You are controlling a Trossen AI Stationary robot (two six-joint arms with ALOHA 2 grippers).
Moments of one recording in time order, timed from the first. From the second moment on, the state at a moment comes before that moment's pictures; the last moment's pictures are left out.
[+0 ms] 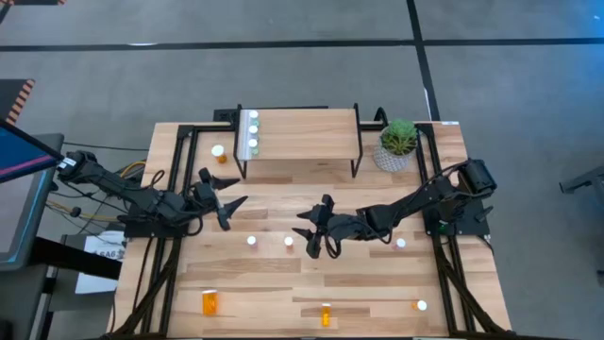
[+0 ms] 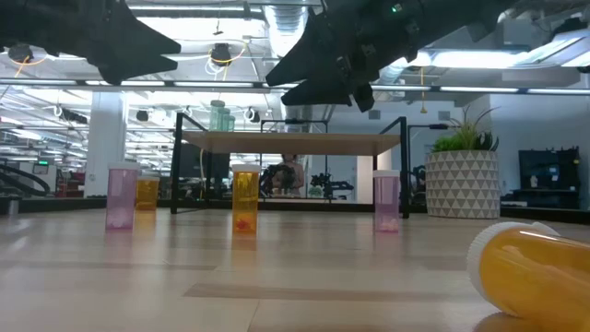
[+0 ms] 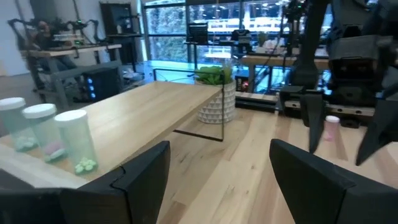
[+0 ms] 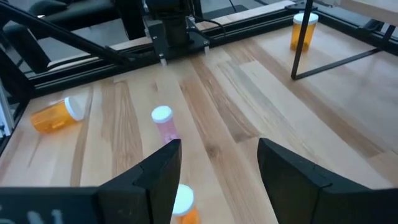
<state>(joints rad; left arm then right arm) -0.39 0.62 0.22 0.36 -0.83 -0.05 0.27 1.74 0.96 0.37 0.47 0.38</state>
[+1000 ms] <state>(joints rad) -0.39 0.62 0.22 0.35 -0.72 -0.08 0.29 1.71 1.05 0.03 0.43 0.48</state>
